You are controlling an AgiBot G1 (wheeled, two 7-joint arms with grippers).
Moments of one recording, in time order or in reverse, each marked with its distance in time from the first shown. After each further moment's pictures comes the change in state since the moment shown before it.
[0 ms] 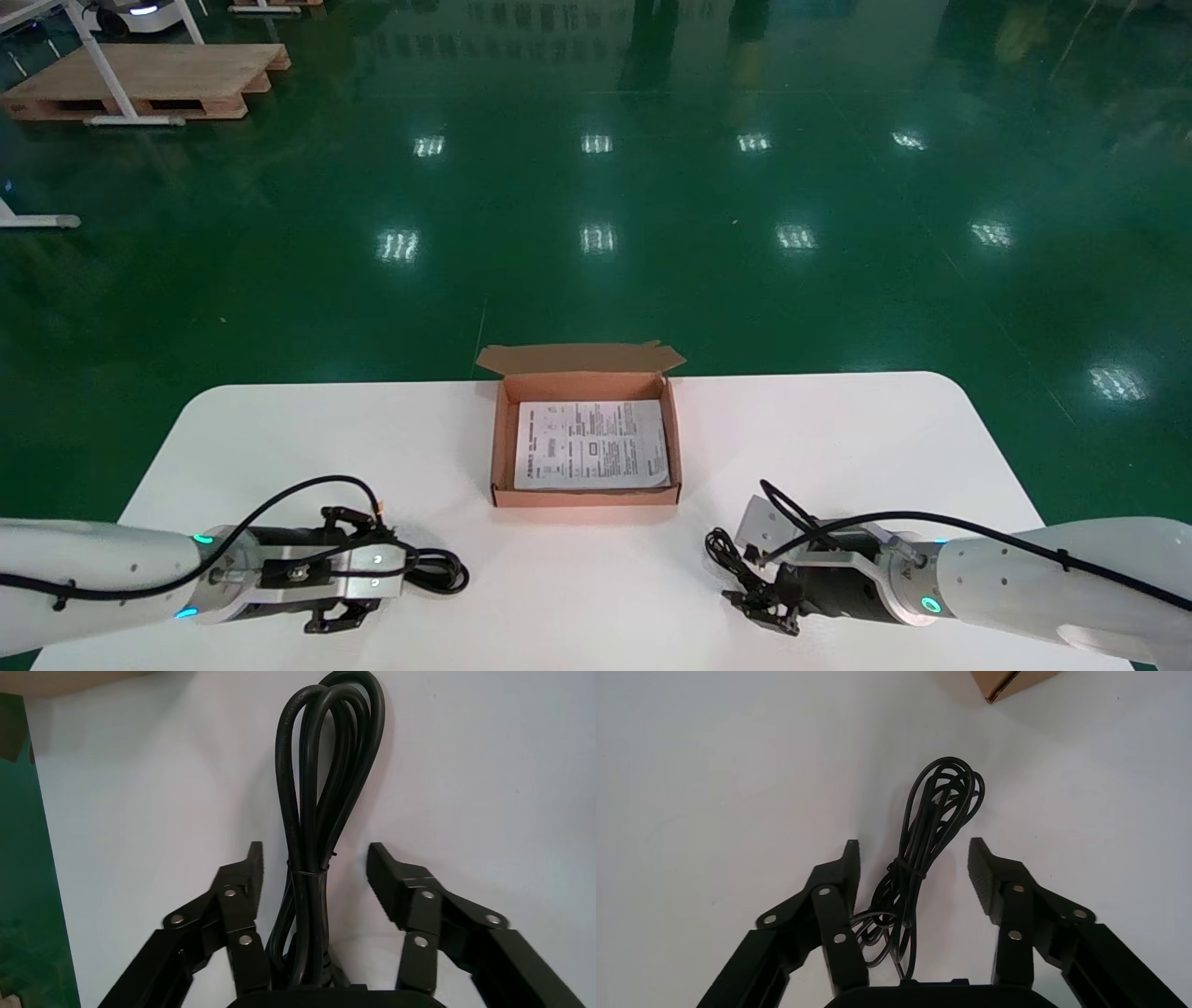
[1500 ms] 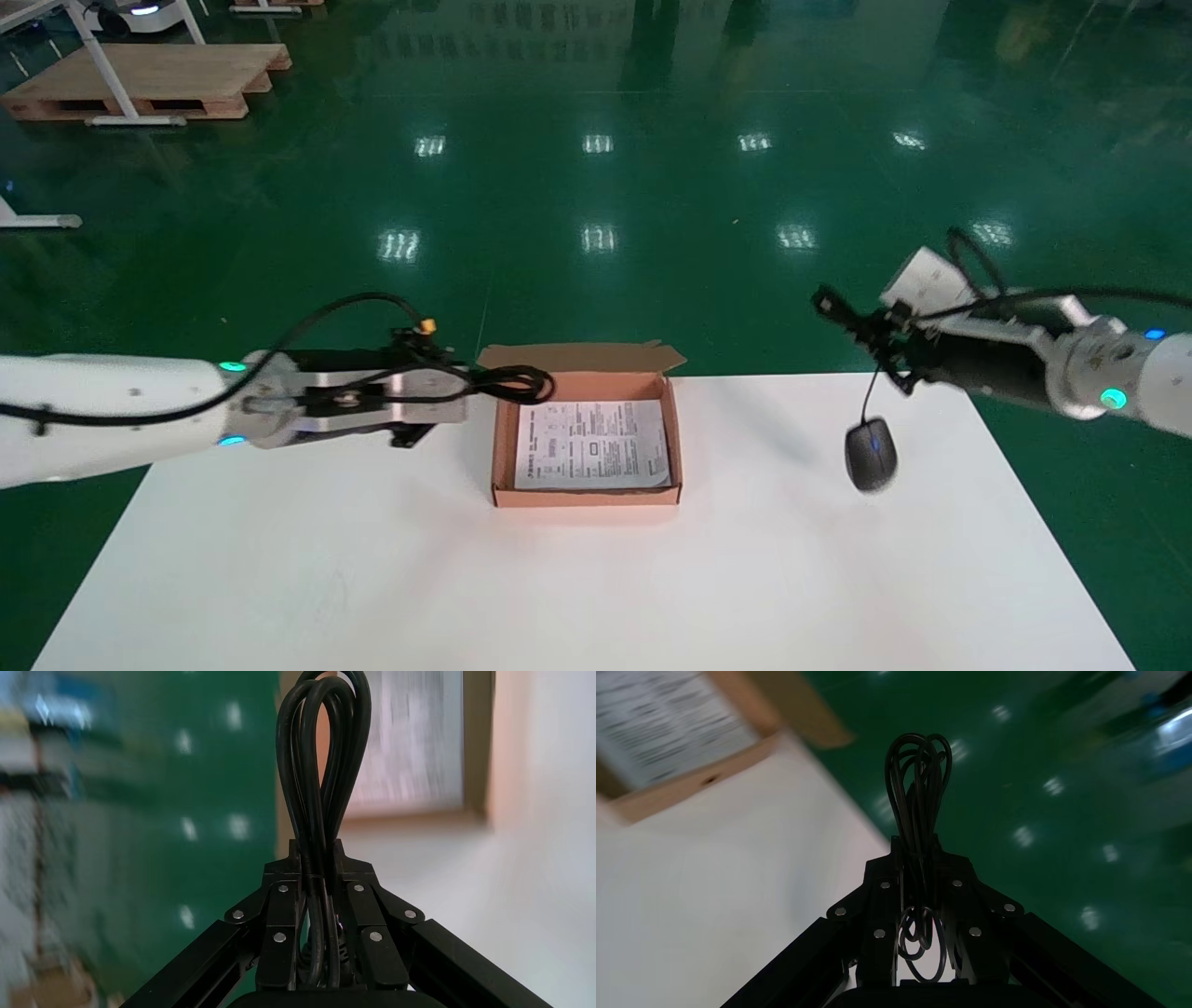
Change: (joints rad) left arm -0.187 0.101 -0.077 0.065 -0.163 -0.087 0.185; right arm 0.203 0.166 0.115 0.112 0.036 0.075 0.043
